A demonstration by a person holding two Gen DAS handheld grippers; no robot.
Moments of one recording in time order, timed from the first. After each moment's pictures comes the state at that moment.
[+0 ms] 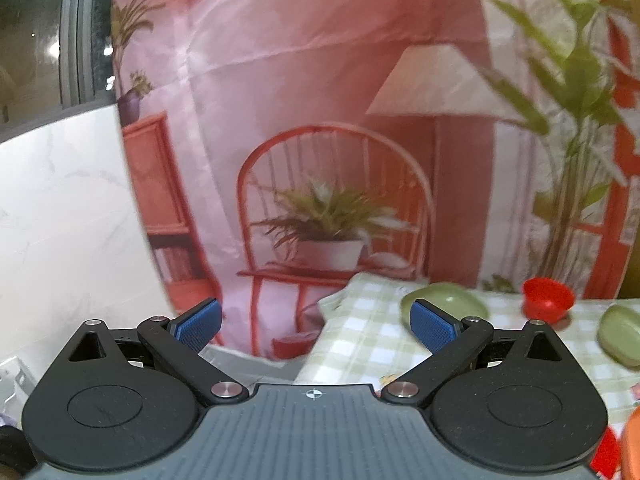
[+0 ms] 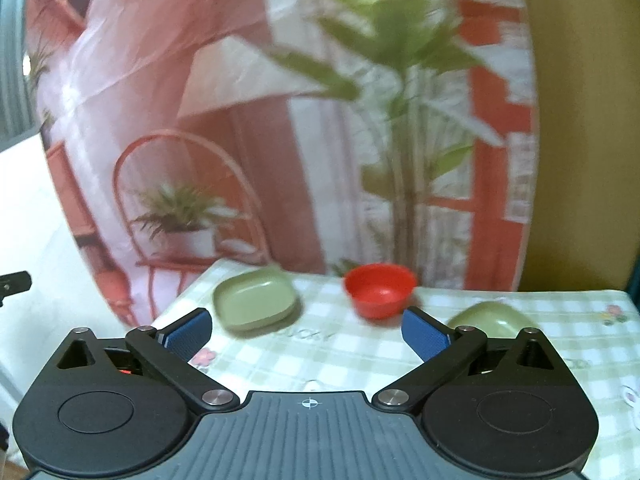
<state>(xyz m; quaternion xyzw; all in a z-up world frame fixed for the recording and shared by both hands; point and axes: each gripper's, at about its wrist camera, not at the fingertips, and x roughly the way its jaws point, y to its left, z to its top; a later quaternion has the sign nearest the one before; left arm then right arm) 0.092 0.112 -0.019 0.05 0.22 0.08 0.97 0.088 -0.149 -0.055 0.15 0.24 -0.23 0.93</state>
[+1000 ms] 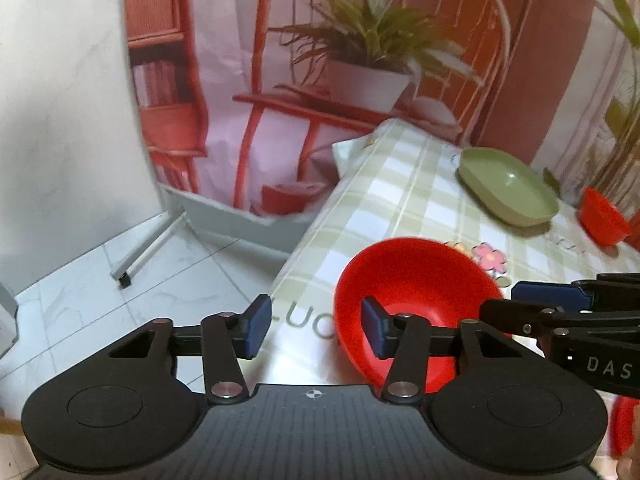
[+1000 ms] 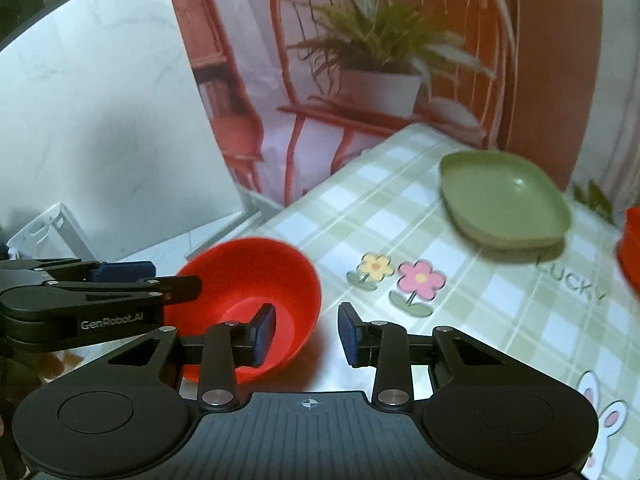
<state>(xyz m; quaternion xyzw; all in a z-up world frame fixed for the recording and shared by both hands) 0.160 0.209 -0.185 -0.06 0.39 0.06 0.92 0.295 -0.029 -0.179 0.13 0.41 -0.01 0.90</state>
